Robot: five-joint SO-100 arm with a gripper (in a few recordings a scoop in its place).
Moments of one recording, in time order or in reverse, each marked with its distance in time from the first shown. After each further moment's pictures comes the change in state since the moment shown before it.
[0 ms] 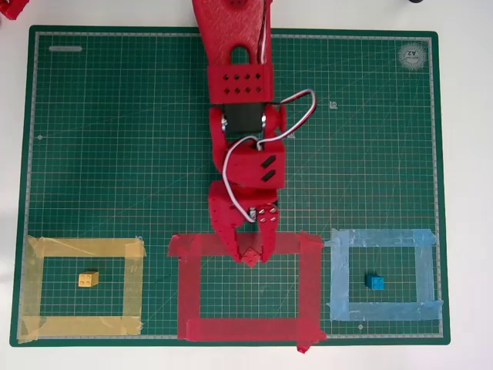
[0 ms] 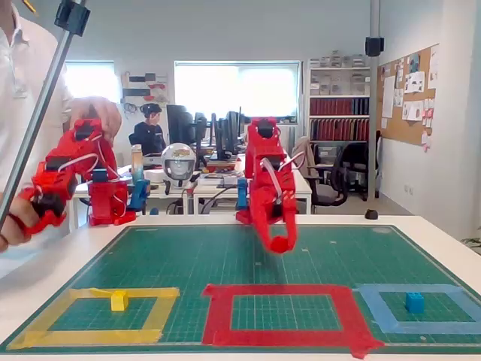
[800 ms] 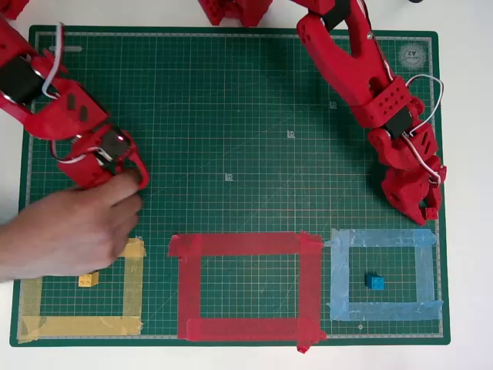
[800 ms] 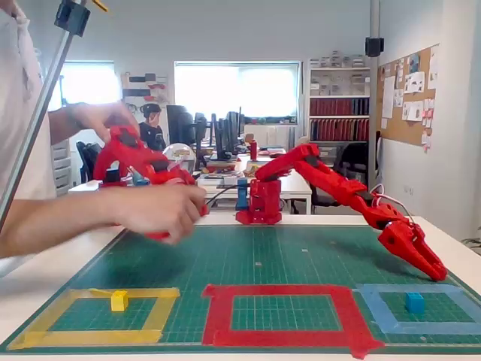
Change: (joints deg) arm -38.3 -35.9 -36.2 0.0 -4.1
